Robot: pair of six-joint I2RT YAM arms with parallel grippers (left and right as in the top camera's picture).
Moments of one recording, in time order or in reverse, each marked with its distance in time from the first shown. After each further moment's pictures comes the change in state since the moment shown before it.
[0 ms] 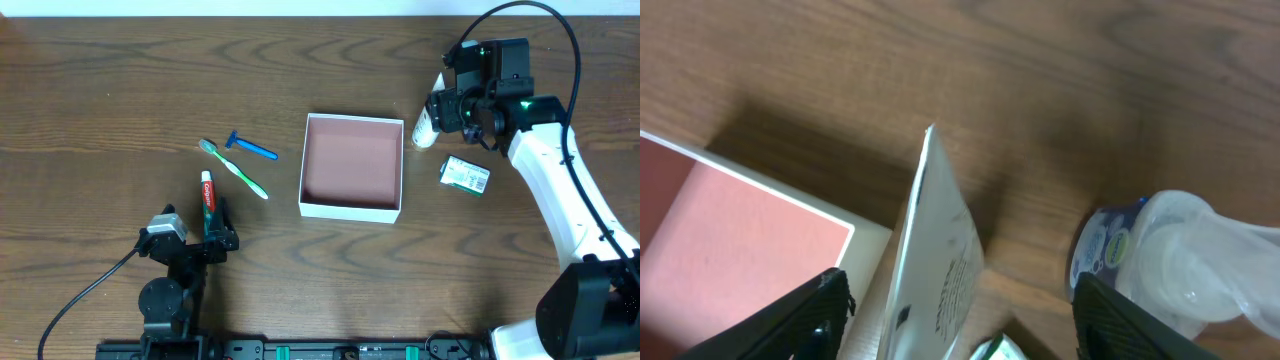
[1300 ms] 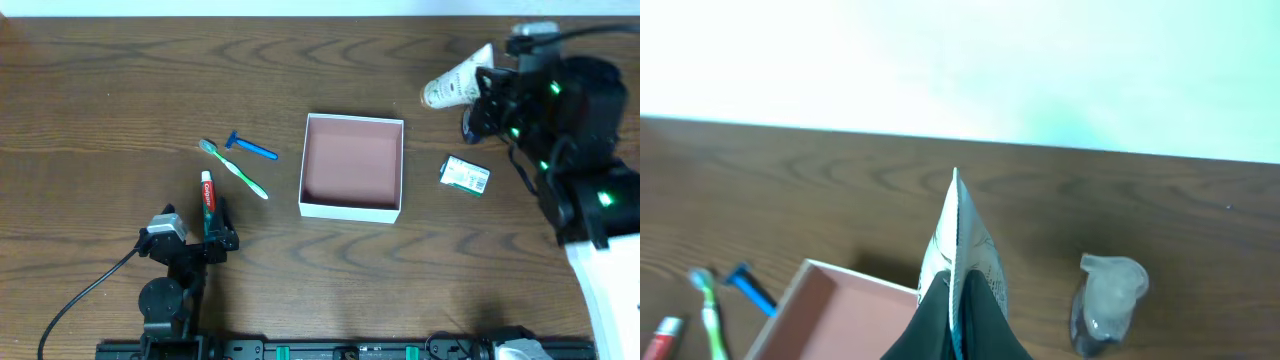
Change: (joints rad) left arm 0.000 0.000 0.000 0.000 0.000 0.000; right arm 0.041 -0.477 0.000 -0.004 0.022 0.225
